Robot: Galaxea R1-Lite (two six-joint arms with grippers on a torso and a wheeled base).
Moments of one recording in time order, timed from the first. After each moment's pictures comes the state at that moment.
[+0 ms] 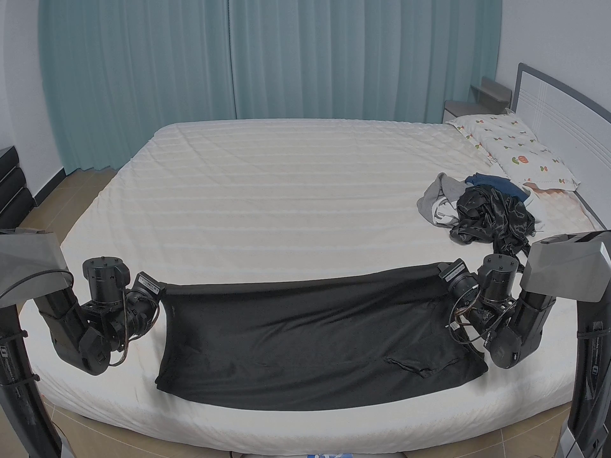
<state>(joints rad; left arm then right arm) -0.07 2.11 -0.47 -1.21 0.05 -1.08 0.25 2.35 -0.64 -1.54 -0.18 0.97</state>
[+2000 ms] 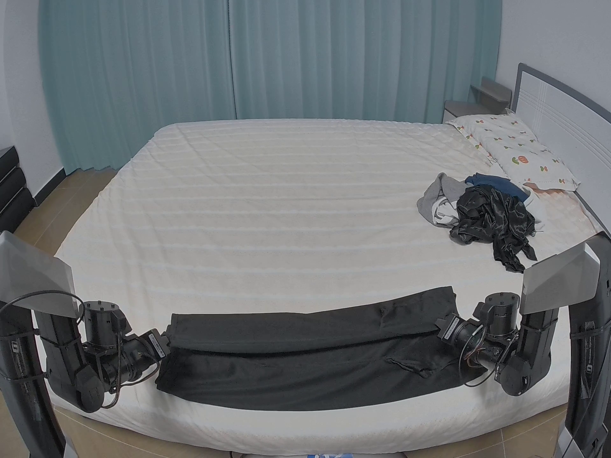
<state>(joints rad) -0.07 2.20 -0.17 -1.41 -0.06 -0.56 0.24 2.41 -0.38 -1.55 -0.02 0.66</state>
